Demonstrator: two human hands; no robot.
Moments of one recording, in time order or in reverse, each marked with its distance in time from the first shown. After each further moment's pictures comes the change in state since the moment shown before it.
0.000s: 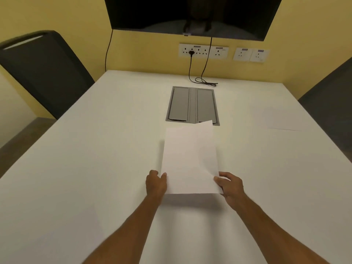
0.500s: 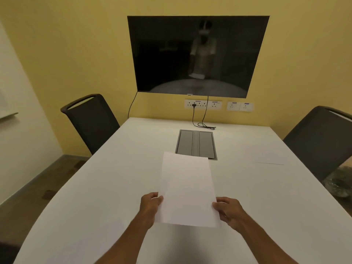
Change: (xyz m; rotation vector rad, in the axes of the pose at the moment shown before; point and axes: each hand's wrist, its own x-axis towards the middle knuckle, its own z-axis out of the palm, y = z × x) left_hand -0.154 0.033 -0.135 -0.354 -0.138 0.057; right_hand -0.173 -0.062 -0.045 -0.034 -0.279 -0.043
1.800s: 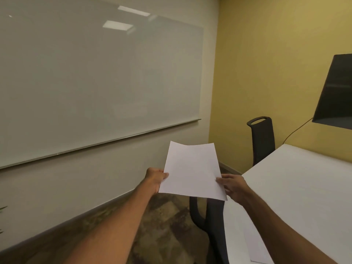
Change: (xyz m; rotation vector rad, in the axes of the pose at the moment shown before) left_hand -0.347 -0.031 -0.662 -0.213 0.669 0.082; right_hand -0.414 0.071 0.558 -0.290 -0.698 -0.178
